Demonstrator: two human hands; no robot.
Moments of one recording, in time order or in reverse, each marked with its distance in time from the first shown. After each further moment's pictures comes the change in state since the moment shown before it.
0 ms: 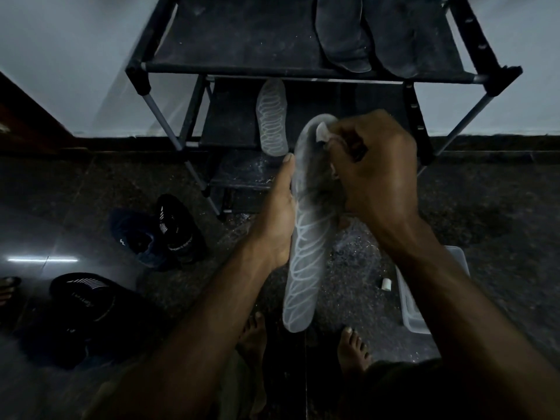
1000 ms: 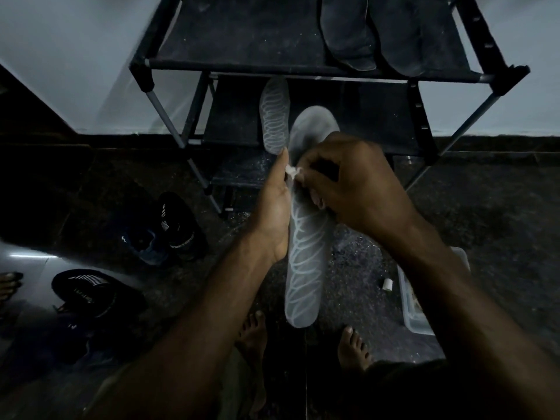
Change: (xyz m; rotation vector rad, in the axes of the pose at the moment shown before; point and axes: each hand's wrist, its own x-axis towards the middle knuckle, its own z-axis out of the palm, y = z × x) left_hand -0.001 0.005 -0.005 -0.211 0.002 -0.050; right_hand -0.003 -0.019 -0.004 0.054 -0.429 -0.066
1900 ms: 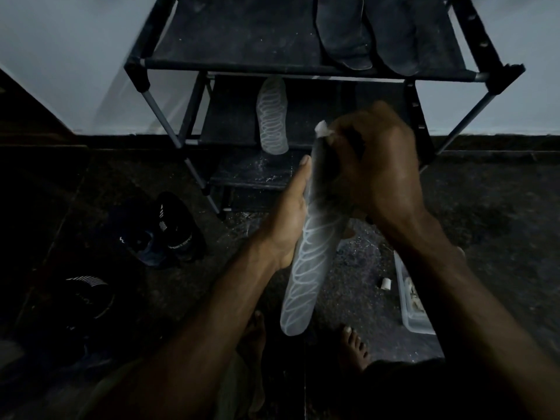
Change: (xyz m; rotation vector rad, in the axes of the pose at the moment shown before) left_hand 0.001 -0.012 0.011 0.181 -0.118 -0.061; right_hand 0.008 0.026 -0.005 -0.128 0.344 0.018
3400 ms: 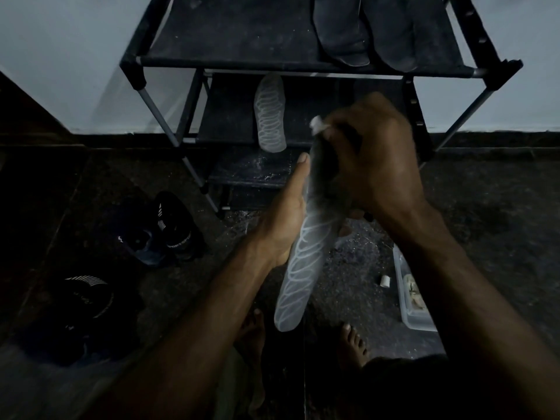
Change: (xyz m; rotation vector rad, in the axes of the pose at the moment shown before) left_hand 0.002 -0.001 -0.003 0.083 0.051 0.009; right_hand 0.003 -0.001 -0.002 -0.018 -0.037 -0.042
